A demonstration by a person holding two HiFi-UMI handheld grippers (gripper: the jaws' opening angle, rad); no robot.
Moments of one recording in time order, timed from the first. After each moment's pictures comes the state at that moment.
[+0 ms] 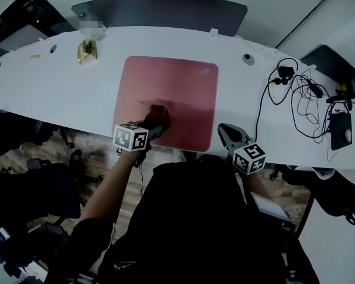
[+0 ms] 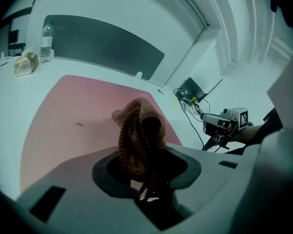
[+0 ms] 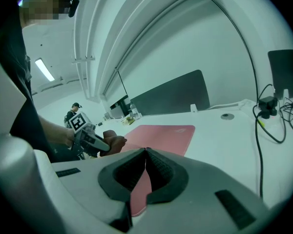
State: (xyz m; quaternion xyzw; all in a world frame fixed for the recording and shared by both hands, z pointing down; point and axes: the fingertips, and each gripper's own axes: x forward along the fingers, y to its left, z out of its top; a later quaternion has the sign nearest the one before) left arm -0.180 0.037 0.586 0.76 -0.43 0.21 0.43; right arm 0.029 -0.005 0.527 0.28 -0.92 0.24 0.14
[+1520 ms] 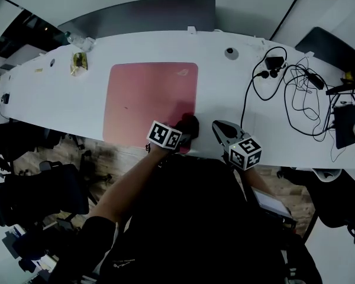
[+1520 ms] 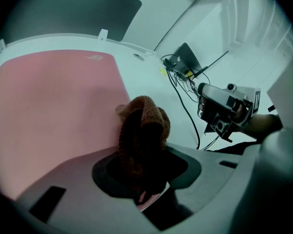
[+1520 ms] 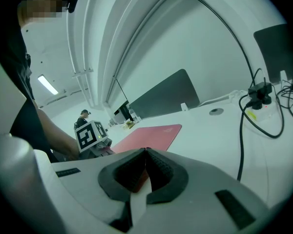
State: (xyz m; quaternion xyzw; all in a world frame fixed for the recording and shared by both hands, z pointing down) left arm 0.012 0.012 0.645 0.75 -0.32 0.33 0.48; right arm 0.100 -0.040 0.541 0.25 -0.92 0.28 0.10
